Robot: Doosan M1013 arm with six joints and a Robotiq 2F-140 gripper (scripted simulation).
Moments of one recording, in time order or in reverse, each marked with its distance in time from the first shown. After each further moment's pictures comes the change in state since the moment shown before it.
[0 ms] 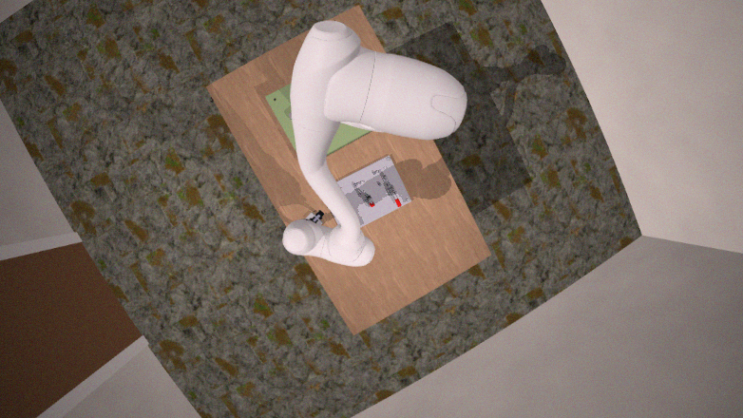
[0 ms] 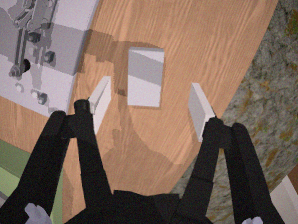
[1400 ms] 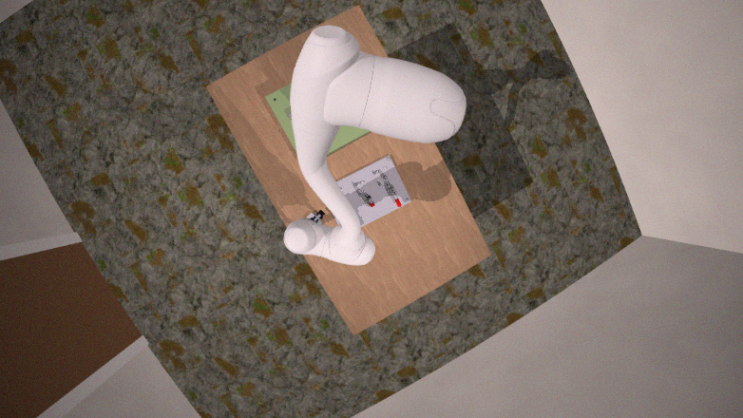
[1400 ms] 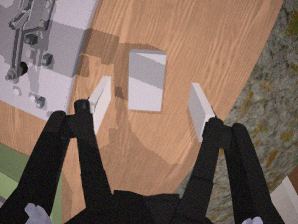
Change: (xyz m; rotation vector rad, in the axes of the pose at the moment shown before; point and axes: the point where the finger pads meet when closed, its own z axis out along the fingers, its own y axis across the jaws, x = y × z) arm 0.001 -0.002 0.009 0.000 0.000 -0.001
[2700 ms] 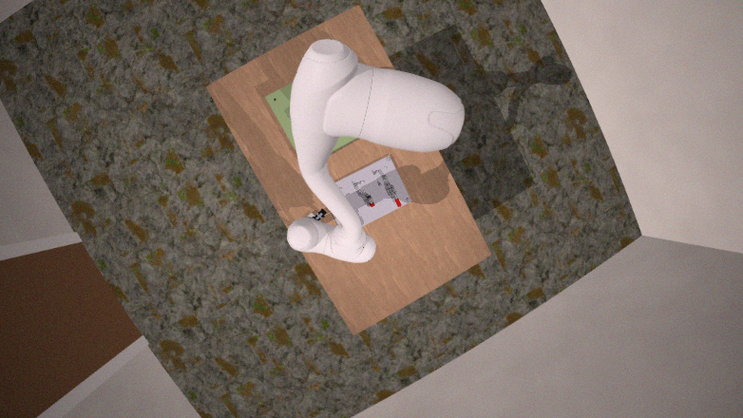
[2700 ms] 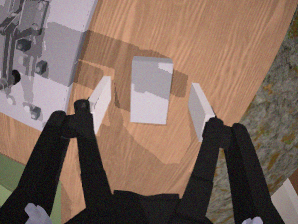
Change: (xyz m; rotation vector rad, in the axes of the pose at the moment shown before) arm 0.002 -0.005 0.024 0.001 0.000 -0.002
